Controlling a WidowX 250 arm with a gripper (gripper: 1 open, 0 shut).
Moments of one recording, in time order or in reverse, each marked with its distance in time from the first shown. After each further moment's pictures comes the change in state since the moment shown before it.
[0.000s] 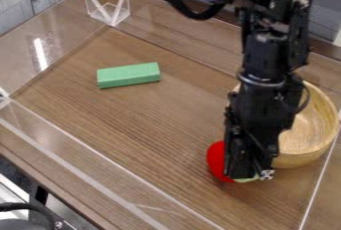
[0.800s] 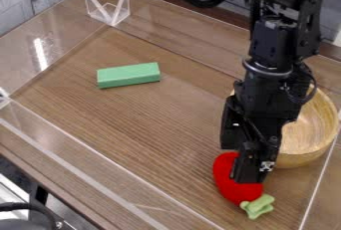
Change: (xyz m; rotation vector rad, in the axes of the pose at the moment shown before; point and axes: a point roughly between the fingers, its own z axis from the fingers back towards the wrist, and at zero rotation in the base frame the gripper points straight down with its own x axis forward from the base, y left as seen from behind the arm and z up) arm -0.002 0.001 0.011 0.040 0.016 -0.055
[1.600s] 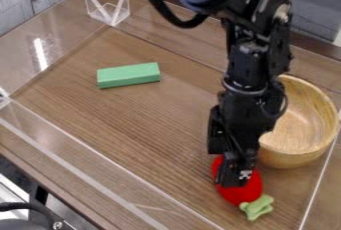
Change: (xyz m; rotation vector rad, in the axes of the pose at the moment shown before) arm -0.009 0.029 -0.028 0.050 -0.043 0.056
